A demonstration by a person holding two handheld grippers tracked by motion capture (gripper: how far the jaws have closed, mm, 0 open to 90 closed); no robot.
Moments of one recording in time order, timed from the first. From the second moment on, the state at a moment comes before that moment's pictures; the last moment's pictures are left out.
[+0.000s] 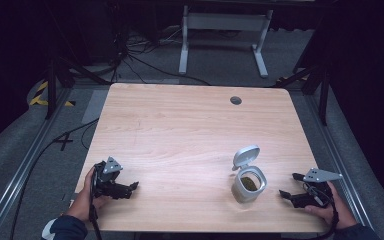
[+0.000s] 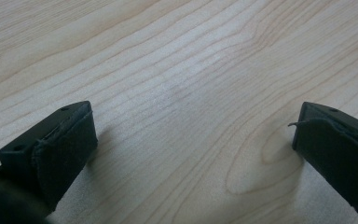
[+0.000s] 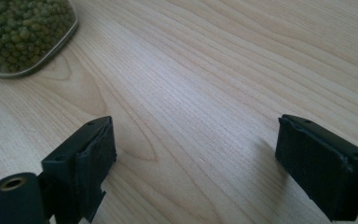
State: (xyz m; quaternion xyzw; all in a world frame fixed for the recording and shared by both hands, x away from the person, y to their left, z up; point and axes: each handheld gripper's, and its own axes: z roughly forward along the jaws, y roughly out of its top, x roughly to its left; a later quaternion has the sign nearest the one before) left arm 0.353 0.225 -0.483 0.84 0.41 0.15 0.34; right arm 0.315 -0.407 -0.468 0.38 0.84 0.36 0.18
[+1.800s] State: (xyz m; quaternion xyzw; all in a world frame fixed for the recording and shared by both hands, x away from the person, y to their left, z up) left arm 0.362 0.144 -0.427 0.87 0.26 0.16 0.39; right arm 0.315 -0.407 -0.468 0.38 0.84 0.36 0.18
